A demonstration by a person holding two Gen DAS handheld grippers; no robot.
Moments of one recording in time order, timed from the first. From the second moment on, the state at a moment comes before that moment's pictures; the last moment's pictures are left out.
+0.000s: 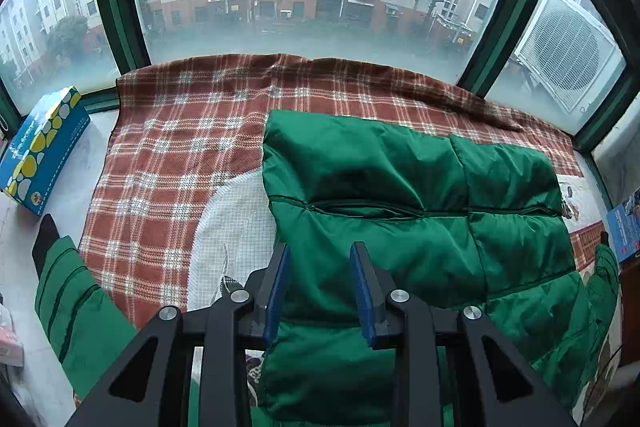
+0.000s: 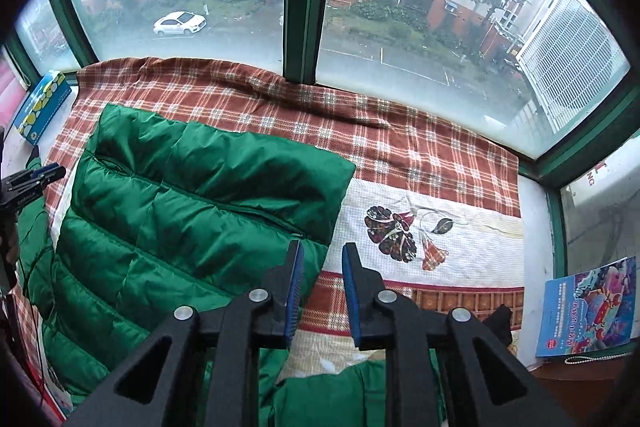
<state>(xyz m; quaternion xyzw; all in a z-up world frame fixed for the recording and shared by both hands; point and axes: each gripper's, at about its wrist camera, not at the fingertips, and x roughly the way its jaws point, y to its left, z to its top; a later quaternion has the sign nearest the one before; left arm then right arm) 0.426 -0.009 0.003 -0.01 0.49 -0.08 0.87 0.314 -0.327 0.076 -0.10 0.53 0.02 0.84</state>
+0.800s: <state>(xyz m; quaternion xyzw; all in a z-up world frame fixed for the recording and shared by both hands) 0.078 -0.060 -0.072 0.10 0.50 -0.20 0.84 0.045 -0.167 -0.111 -0.29 0.50 0.23 0.78</state>
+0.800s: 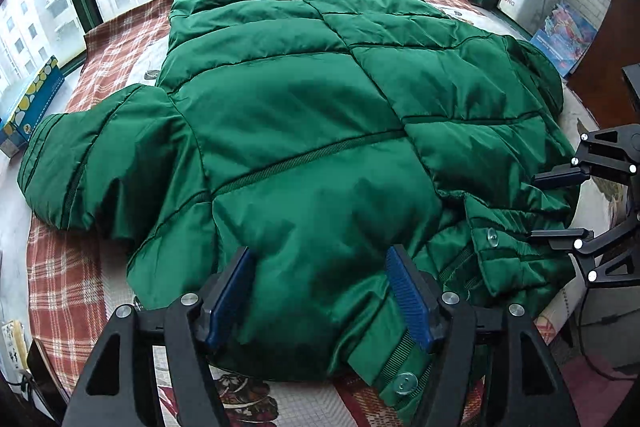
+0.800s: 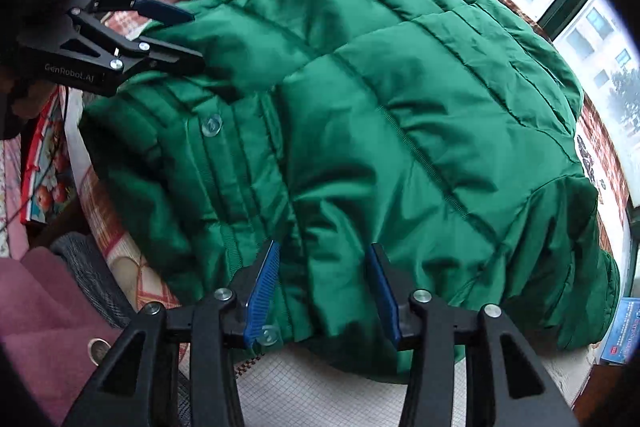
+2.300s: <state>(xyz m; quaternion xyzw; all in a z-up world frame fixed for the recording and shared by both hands) 0.142 -0.238 -0.026 0.08 0.51 -0.29 0.80 0.141 -0.627 -0.051 0.29 0.35 -0.10 0.88</state>
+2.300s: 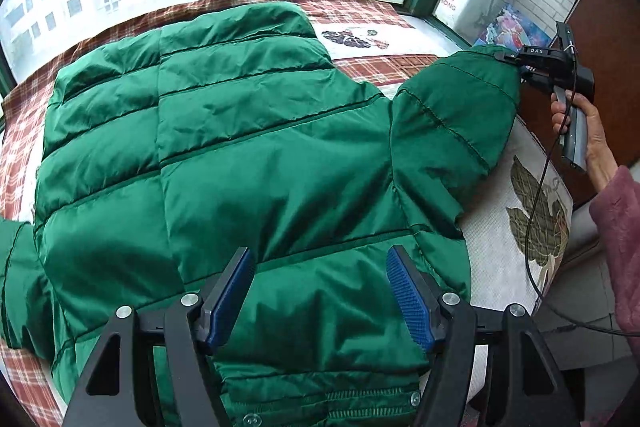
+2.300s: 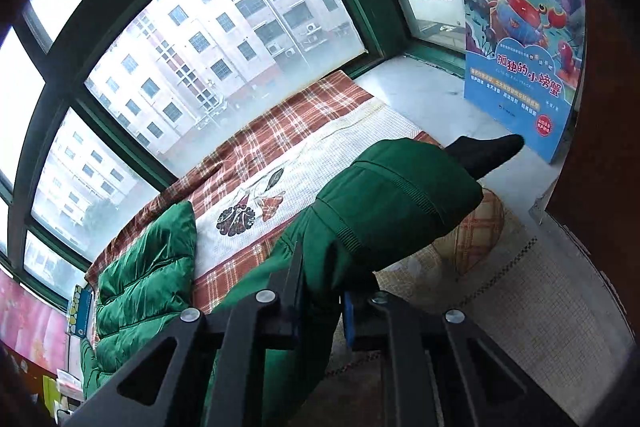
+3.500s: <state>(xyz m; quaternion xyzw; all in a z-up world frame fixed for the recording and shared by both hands) 0.083 0.013 -0.031 -0.06 0.46 -0.16 0.87 0.095 -0.149 0.009 -0.19 0.35 0.19 0.90</state>
